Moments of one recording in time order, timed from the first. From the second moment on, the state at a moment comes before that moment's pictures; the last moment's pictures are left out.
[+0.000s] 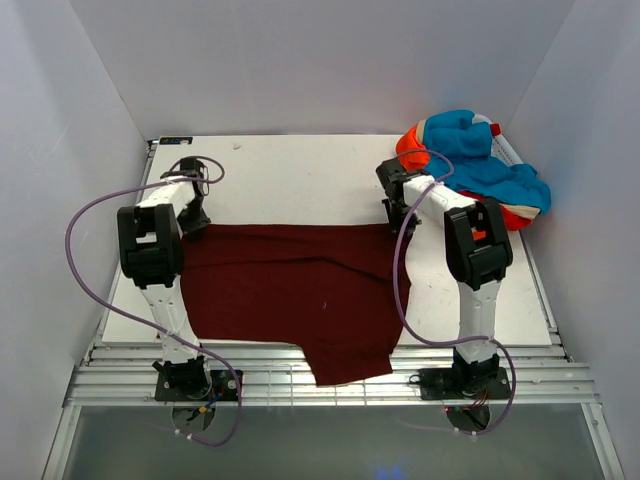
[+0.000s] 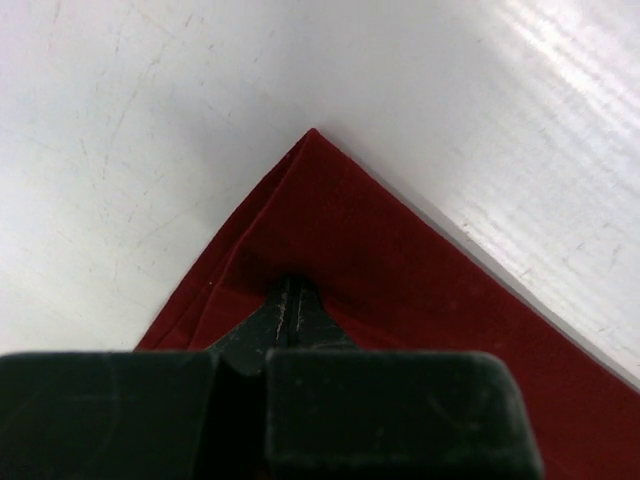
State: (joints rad) left arm 0.06 2.07 1.51 -0.80 -0.38 -0.43; right arm 0.38 2.06 1.51 -0.80 0.27 0.16
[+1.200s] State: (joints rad) left arm 0.02 2.18 1.82 -0.62 -0.19 -0.37; right arm 0.28 2.08 1.87 -0.50 -0.09 -0.02
